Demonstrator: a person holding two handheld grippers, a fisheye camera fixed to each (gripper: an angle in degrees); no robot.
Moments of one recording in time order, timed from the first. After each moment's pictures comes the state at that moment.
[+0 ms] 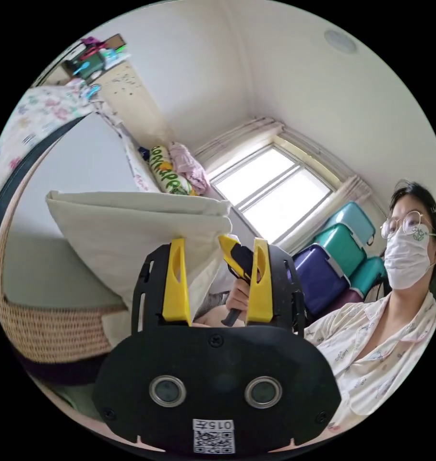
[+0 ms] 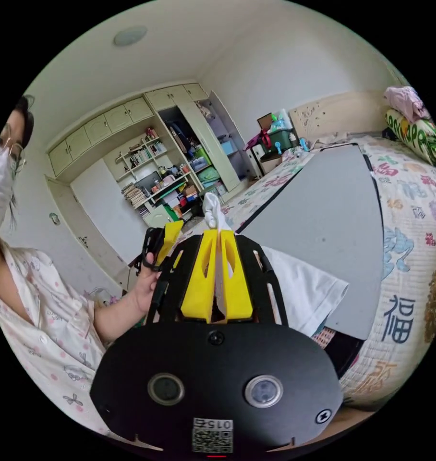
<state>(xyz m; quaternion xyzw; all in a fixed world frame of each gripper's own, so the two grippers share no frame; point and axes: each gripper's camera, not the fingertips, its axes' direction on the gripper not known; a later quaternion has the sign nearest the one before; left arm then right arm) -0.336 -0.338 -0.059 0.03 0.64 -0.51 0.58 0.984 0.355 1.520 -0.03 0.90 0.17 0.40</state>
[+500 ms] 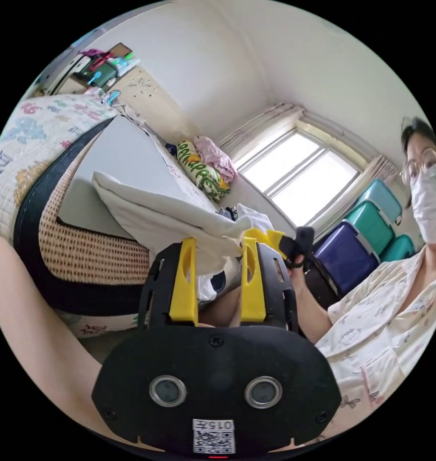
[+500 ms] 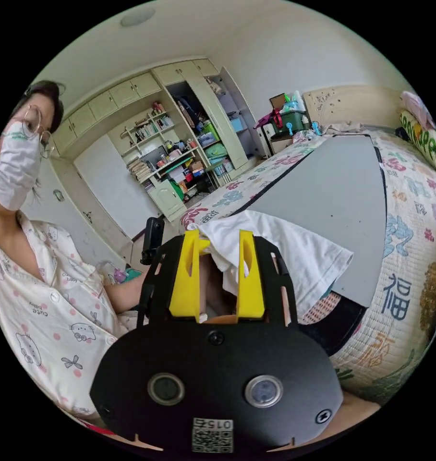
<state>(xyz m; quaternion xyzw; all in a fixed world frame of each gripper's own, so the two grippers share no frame) -0.275 -0.233 -0.164 -0.01 0.59 -0.47 0.66 0.907 0.438 1.634 -0.09 0.89 0.22 0.40</state>
